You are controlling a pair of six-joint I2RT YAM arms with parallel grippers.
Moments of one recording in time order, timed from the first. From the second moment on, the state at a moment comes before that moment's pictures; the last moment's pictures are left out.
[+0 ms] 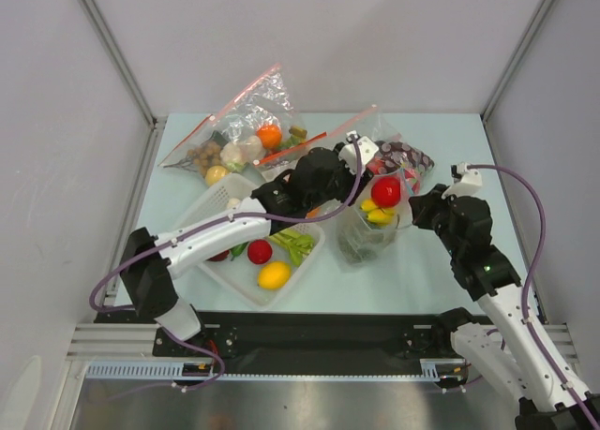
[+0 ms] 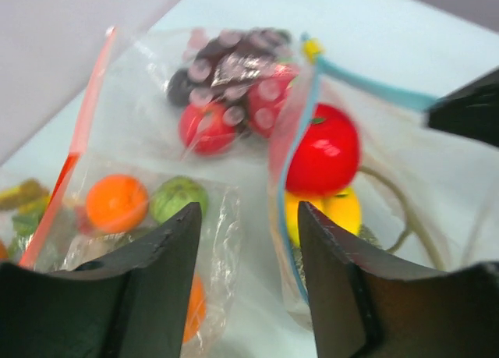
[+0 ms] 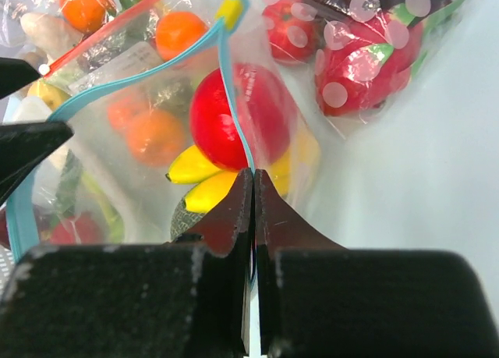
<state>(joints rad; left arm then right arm) -0.96 1.61 1.42 -0.12 -0.15 0.10 0.33 0.67 0.71 -0.31 0.12 0.44</state>
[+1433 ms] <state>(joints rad) -1.02 1.88 1.61 -0.40 -0.09 0.11 0.36 0.62 0.69 -0.28 0.04 0.47</state>
